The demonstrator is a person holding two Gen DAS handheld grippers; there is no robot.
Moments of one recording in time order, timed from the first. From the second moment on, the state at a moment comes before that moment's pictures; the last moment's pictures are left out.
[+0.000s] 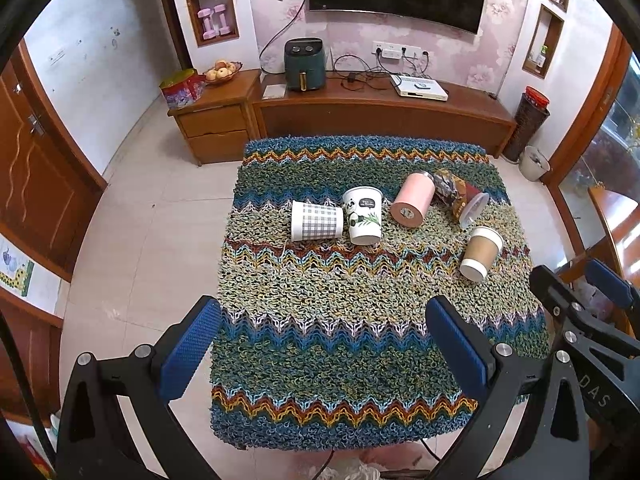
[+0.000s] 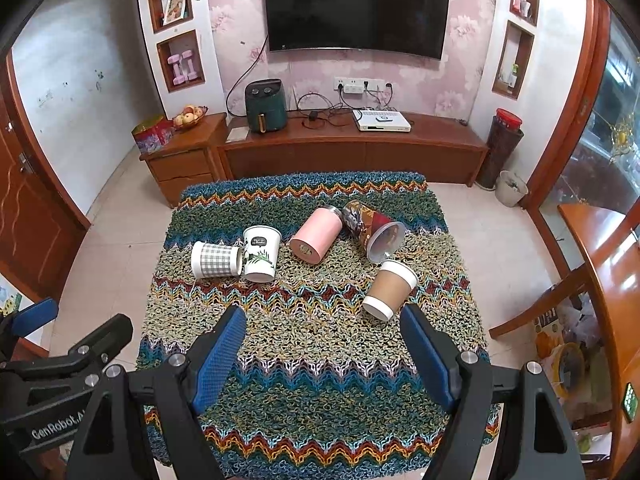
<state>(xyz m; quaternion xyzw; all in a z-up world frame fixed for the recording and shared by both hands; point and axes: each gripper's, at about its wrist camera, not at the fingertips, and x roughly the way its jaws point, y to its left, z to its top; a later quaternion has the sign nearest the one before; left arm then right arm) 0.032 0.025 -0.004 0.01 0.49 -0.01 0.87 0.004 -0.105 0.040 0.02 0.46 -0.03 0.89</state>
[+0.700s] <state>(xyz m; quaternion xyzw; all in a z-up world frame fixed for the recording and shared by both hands) 0.148 0.085 -0.082 -0.25 0.58 -0.02 0.77 0.038 -0.100 -0.009 -0.01 0.48 -0.02 0.88</state>
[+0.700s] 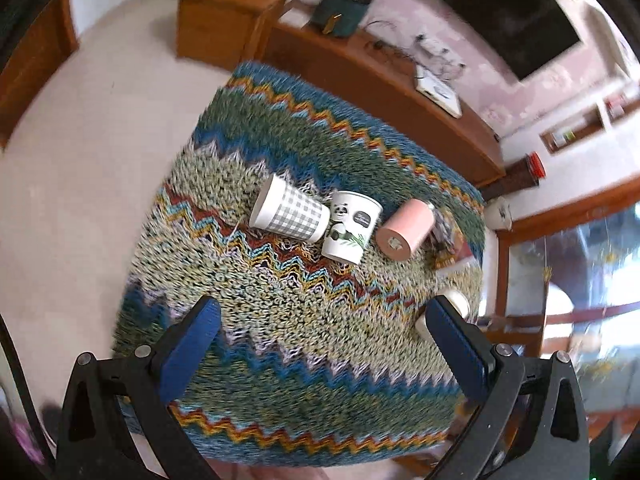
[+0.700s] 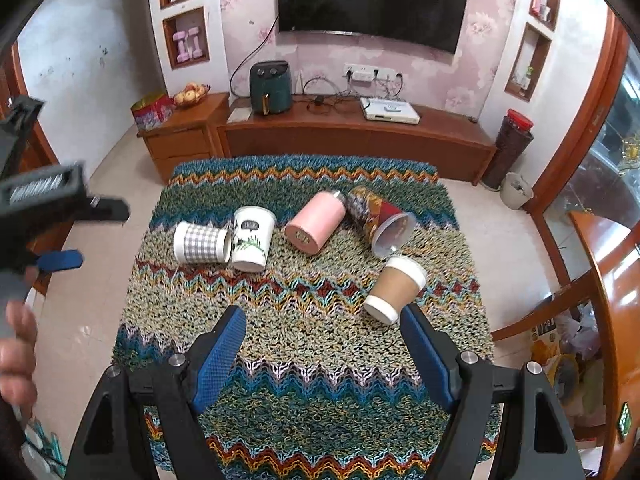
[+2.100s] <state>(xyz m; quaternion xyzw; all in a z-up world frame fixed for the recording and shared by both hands) 0.225 0.103 -0.258 -0.52 0.56 0.26 0.59 0.077 -0.133 -0.103 -0.05 0.56 0.01 0.82</state>
